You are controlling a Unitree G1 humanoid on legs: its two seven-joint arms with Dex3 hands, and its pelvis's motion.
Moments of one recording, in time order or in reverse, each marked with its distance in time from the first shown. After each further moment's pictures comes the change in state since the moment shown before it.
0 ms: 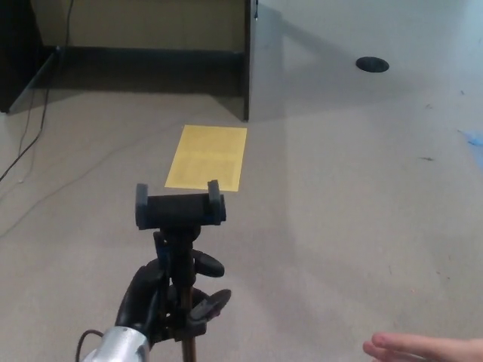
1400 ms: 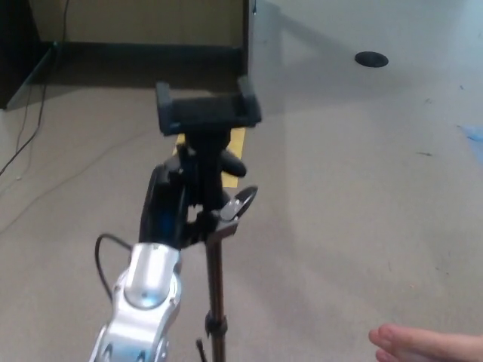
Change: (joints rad) left_arm -0.175 -0.063 -0.050 -0.328 0.119 0.076 0.166; right_arm 0.000 -0.004 0.000 -0.009 -0.001 -0.001 0.007
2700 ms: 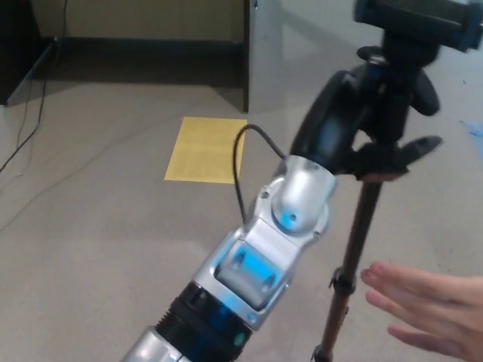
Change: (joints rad) left_arm -0.387 -0.116 -0.365 0.096 0.042 0.126 0.068; right_arm -0.041 -0.001 0.008 -0.001 -0.006 0.001 -0.006
